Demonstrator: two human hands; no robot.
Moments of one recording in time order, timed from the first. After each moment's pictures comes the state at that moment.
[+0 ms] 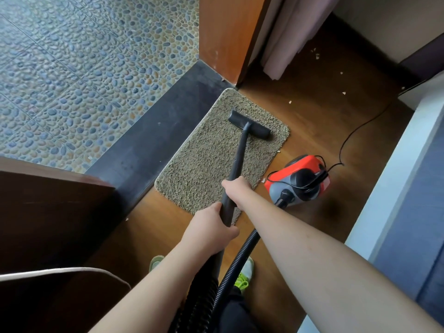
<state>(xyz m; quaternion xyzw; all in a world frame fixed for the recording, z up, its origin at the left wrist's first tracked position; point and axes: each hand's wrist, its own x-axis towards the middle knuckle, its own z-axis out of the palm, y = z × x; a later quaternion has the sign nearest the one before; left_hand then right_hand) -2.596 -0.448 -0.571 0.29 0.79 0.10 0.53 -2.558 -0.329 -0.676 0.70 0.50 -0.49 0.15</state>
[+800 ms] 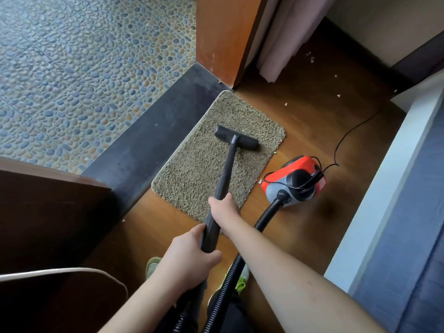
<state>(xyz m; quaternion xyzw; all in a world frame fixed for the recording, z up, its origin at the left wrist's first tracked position) -2.593 -0.501 -0.545 0.25 0.79 0.12 0.55 -2.546 -0.386 -0.657 0.69 0.49 -0.51 0.15</state>
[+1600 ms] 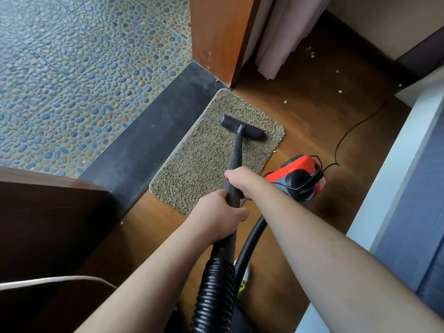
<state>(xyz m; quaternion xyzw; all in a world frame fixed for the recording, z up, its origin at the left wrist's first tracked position) -2.593 -0.393 -0.532 0.26 0.77 0.14 0.57 -2.552 -0.280 -0.640 0.66 0.49 -0.54 0.20</state>
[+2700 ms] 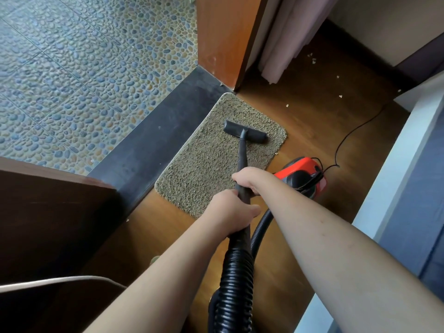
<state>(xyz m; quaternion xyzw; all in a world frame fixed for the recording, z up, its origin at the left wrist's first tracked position) -2.577 -0.397 -0.528 0.25 0.77 0.14 0.56 -2.544 -0.280 -0.646 0.63 0.53 -0.49 0.27</state>
